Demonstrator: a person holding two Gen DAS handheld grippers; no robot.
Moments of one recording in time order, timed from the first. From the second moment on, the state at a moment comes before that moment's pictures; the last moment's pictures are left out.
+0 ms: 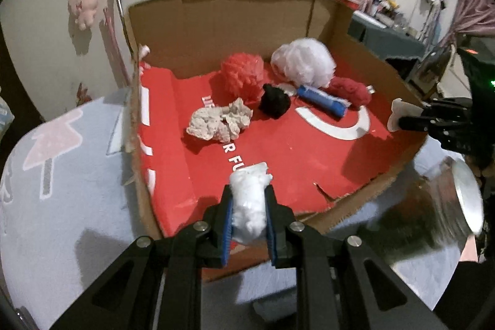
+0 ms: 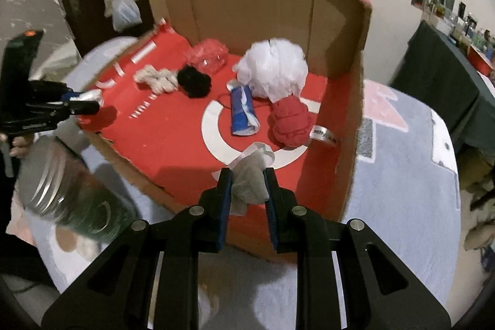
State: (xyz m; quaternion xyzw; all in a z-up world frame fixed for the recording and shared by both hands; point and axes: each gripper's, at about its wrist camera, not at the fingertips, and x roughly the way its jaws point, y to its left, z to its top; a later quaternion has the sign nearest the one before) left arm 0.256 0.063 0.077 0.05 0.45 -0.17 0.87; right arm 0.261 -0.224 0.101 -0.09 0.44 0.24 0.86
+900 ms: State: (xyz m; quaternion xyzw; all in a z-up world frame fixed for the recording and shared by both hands) left arm 0.296 0.047 0.047 0.10 0.52 -0.12 0.84; right arm 0.301 -0.189 0.066 -0.19 0.52 0.16 0.81
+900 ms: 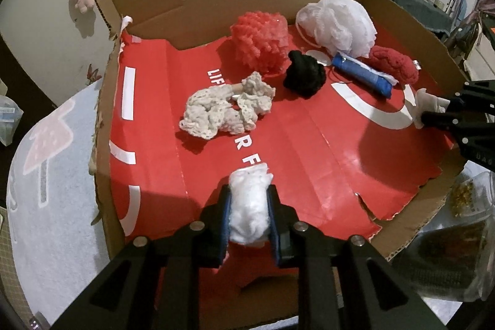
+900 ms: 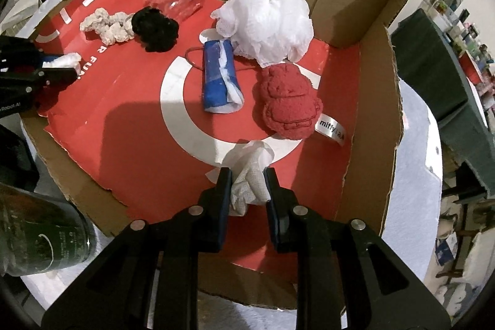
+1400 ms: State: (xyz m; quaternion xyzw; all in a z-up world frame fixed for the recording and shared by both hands) left arm 0.295 0.039 0.050 0.11 0.51 -0.13 0.84; right arm 0.300 -0.192 0.066 -0.22 0.52 0.16 0.81
